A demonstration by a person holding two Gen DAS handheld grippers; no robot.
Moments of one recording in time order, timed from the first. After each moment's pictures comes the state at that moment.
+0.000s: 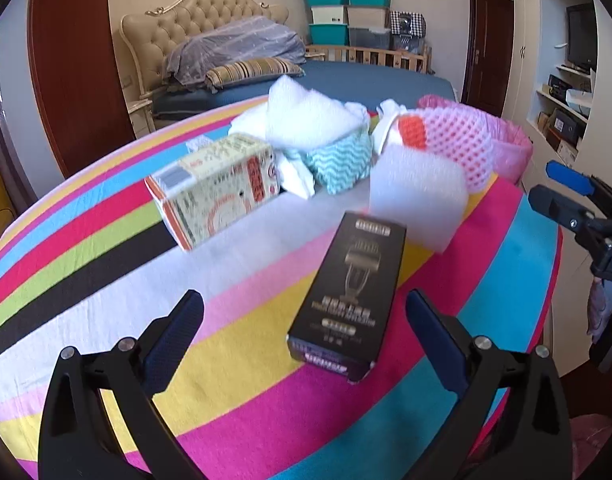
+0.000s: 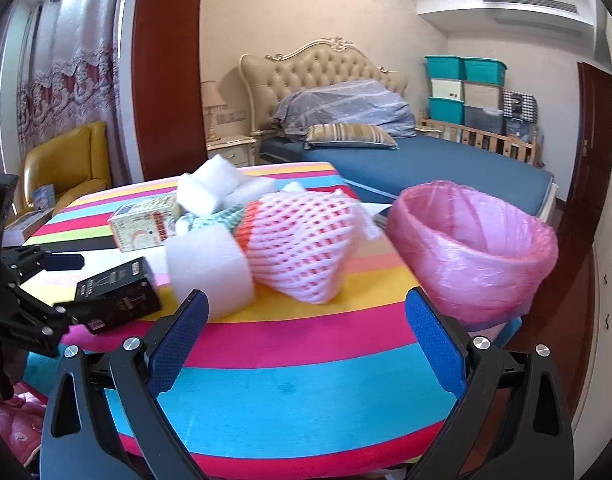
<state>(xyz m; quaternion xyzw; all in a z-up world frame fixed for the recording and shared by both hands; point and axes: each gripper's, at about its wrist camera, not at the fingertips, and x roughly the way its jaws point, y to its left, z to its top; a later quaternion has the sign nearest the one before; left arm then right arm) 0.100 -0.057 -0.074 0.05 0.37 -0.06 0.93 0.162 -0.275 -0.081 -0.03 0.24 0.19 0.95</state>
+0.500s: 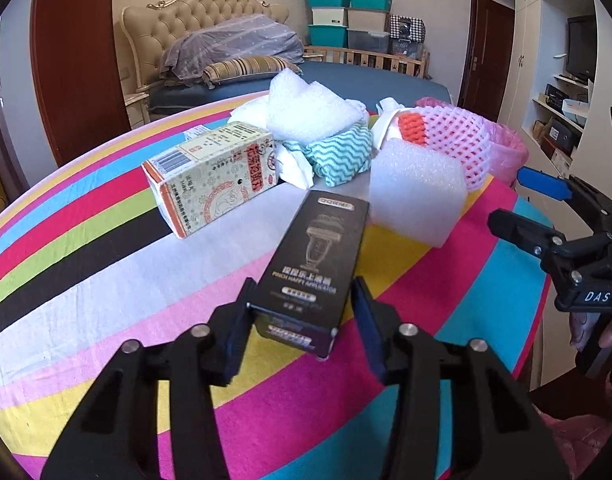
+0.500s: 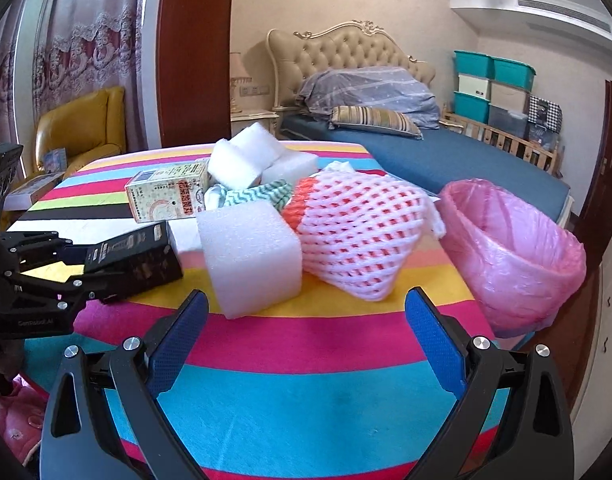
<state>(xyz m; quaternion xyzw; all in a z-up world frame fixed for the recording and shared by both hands) 0.092 -0.051 -0.079 0.02 0.36 -0.07 0.93 0.170 -0.233 -0.090 -0.08 0.26 0.22 0.94</state>
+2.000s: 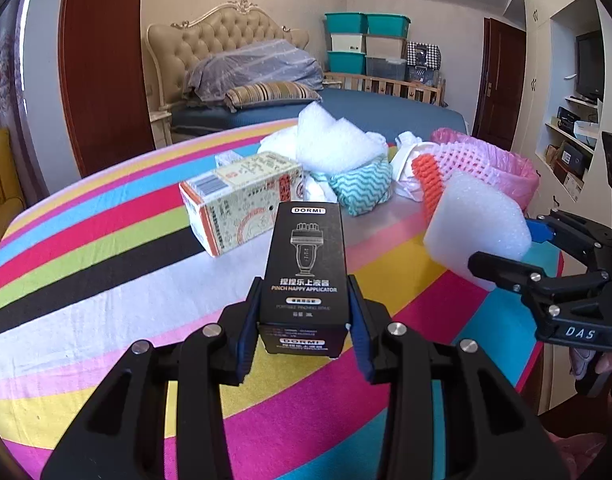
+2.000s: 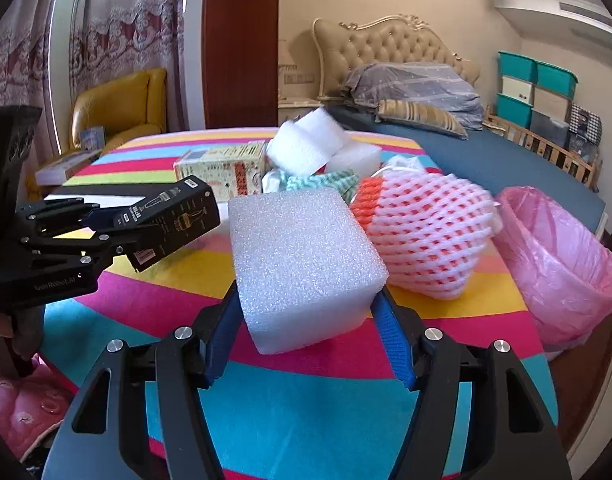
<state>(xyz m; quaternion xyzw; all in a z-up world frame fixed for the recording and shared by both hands) 0.082 -0.045 -0.067 0.02 0.31 -0.04 0.95 0.156 -0.207 -0.091 -0.09 0.27 0.28 0.92</state>
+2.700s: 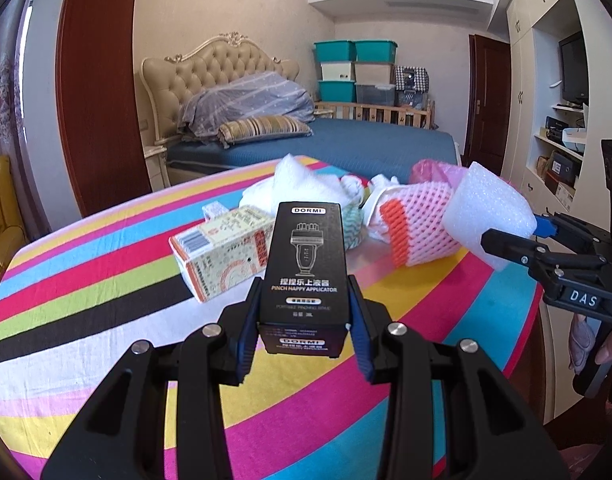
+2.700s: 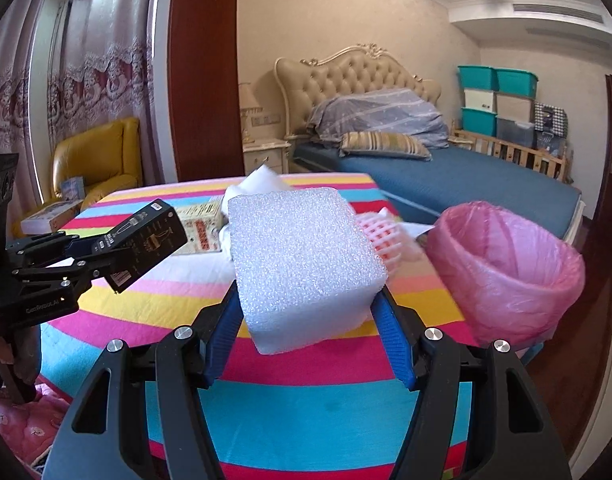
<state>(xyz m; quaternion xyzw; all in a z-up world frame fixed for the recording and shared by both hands) 0.067 -0.068 -0.036 0.03 0.25 -0.05 0.97 0.149 -0.262 -0.064 -0.03 0.21 0.24 0.95</state>
